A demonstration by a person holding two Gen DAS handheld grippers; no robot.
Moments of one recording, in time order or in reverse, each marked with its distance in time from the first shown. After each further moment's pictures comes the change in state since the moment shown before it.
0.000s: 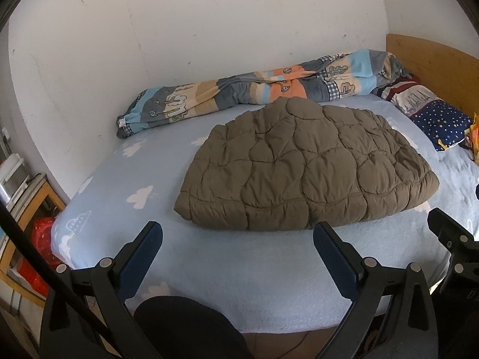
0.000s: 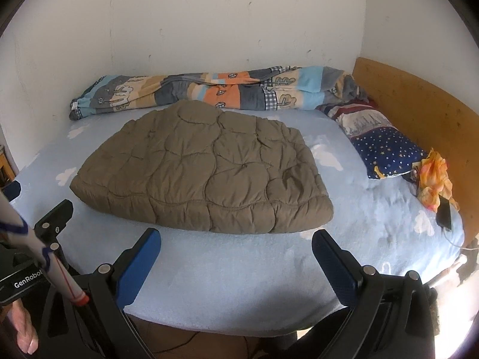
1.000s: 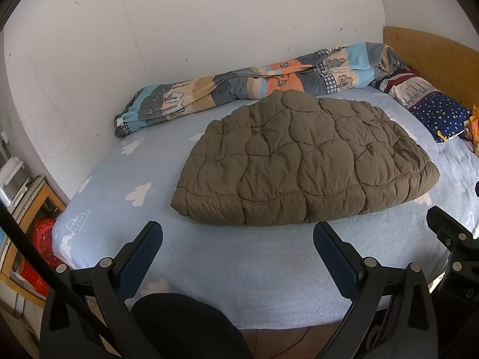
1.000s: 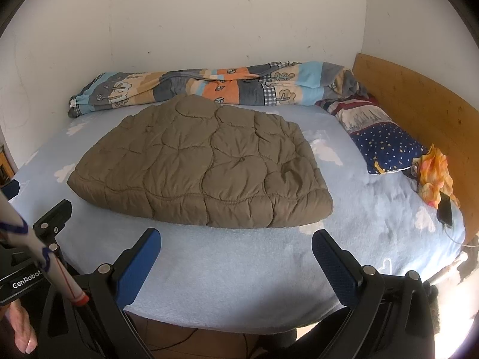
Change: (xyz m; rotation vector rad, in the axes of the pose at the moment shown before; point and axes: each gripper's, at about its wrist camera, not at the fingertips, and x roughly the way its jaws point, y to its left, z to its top) left arm 0.004 -0.002 -0.003 0.018 0.020 -0.006; right arm 0.004 -0.002 -0.007 0.000 0.015 -0.001
